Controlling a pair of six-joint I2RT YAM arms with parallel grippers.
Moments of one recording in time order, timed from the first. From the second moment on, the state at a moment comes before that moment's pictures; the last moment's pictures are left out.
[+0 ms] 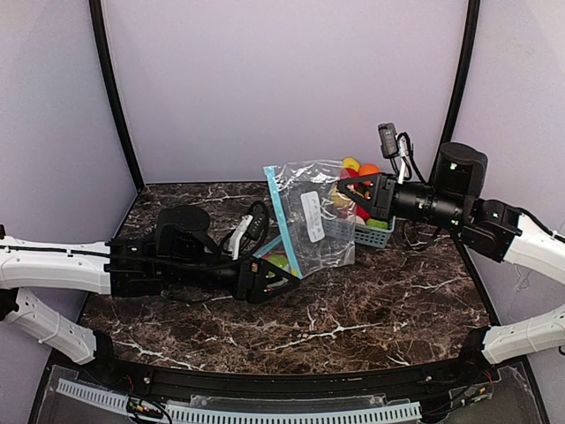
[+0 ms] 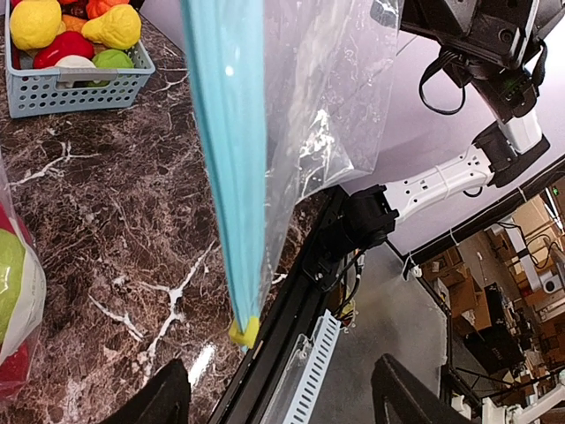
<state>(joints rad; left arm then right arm) -1.14 1.26 0.88 0.01 0.23 -0.65 0.86 1.05 1.00 -0.05 -0.21 0.45</state>
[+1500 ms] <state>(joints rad) -1.14 1.25 0.81 0.12 0.12 -0.72 0.86 1.07 1.02 -0.04 -0.27 0.49</state>
